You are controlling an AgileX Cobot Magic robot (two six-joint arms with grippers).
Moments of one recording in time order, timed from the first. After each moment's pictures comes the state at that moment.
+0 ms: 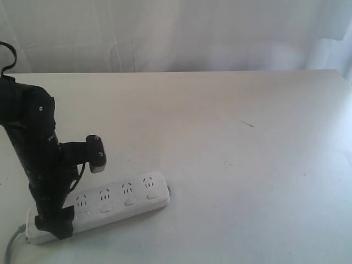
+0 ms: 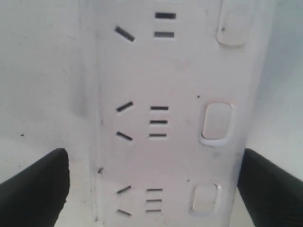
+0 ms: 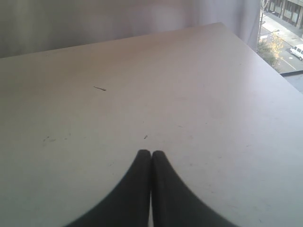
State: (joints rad) left arm -0.29 1.76 -0.98 -0.09 0.89 0.89; right arm -0.02 0.01 0.00 -0.02 0.36 0.20
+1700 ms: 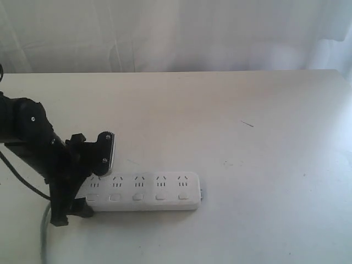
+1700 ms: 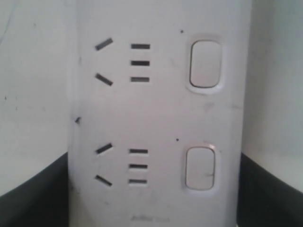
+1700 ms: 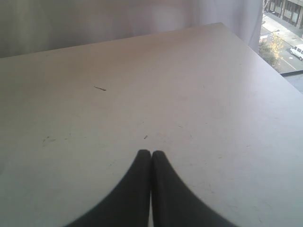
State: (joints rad) left arm -0.29 1.73 -0.88 -0.35 0.51 1.45; right arm -0.02 0.01 0.00 -0.02 0.36 0.20
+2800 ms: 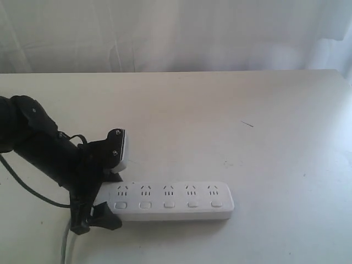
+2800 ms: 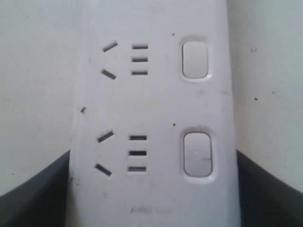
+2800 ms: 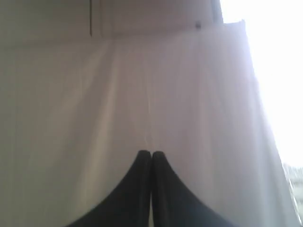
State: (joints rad) left arm -0.29 1.76 -0.88 -0.80 0.66 1.73; right arm -0.02 0.00 0.00 -0.06 -0.63 0.19
